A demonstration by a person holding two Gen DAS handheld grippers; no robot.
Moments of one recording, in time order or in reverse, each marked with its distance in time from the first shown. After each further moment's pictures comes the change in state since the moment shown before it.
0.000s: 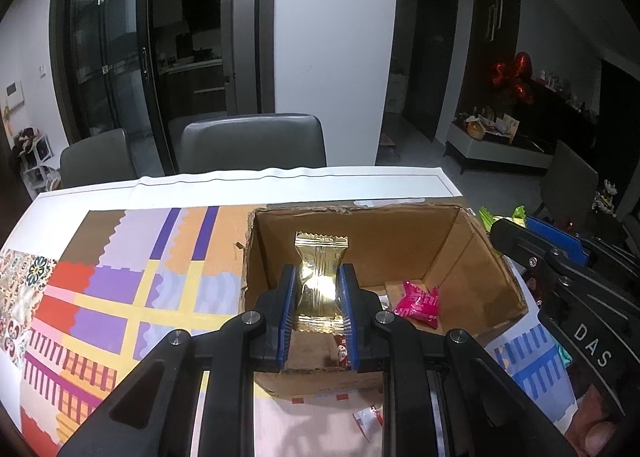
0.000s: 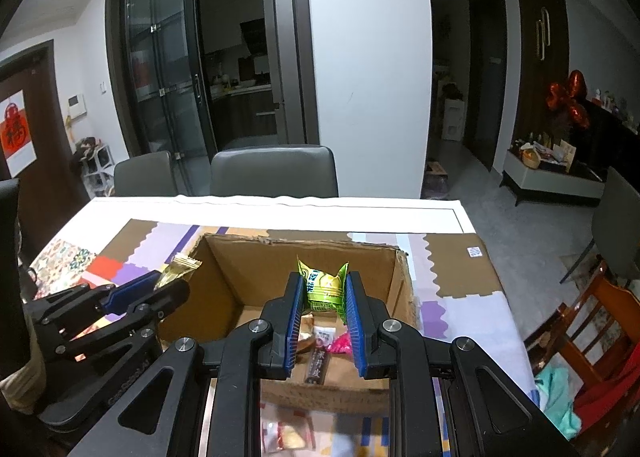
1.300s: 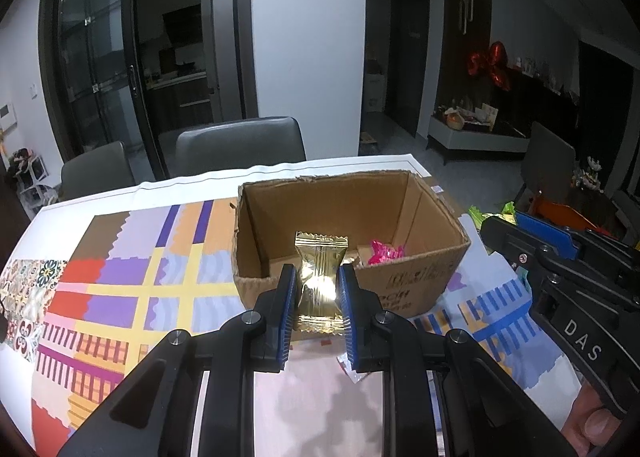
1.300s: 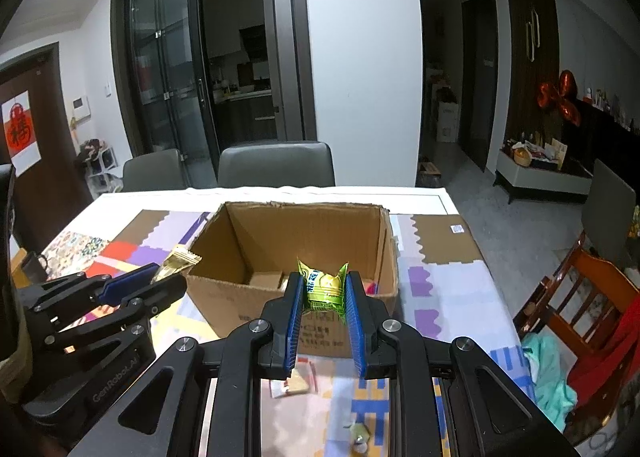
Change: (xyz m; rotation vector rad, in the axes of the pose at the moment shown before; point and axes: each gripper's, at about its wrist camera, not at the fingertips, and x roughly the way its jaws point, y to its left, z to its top) left arm -0.067 -0.017 -0.042 0.075 -0.027 -0.031; right arm -0.069 -0.001 -0.043 0.010 -0.026 -0.009
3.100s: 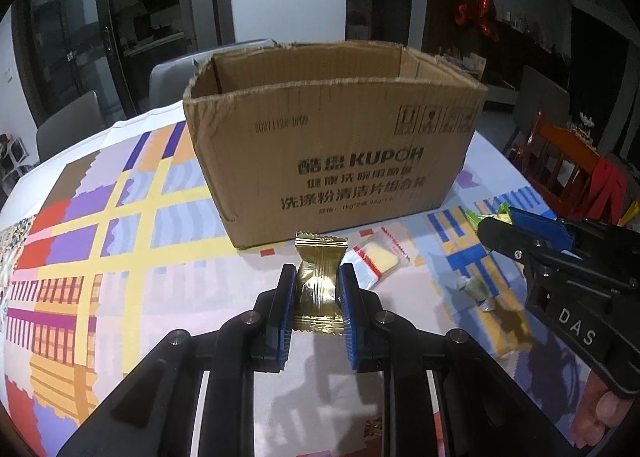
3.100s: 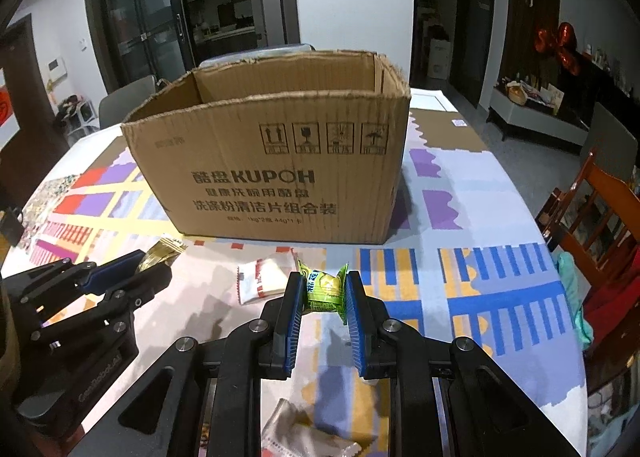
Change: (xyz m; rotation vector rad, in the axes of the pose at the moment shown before) left arm 0.050 -0.005 -0.100 0.051 0.164 -0.051; right arm 0.050 -0.001 -0.102 0.029 0.236 -0.043
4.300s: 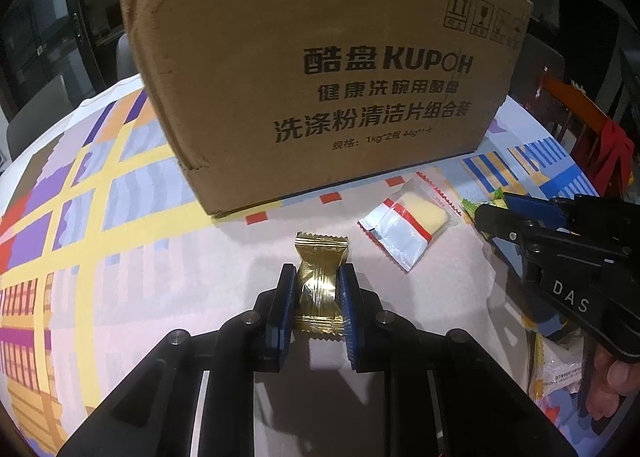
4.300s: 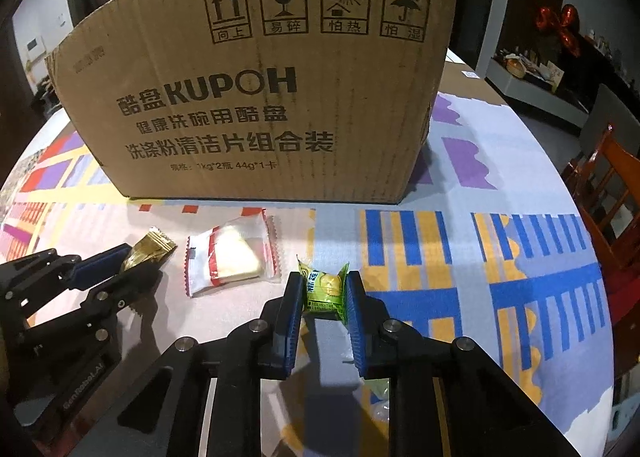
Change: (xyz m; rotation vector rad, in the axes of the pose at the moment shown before) left arm 0.080 0.016 -0.025 0.064 0.107 -0.047; right arm 0.076 0.005 -0.018 0.006 0.138 -0.052
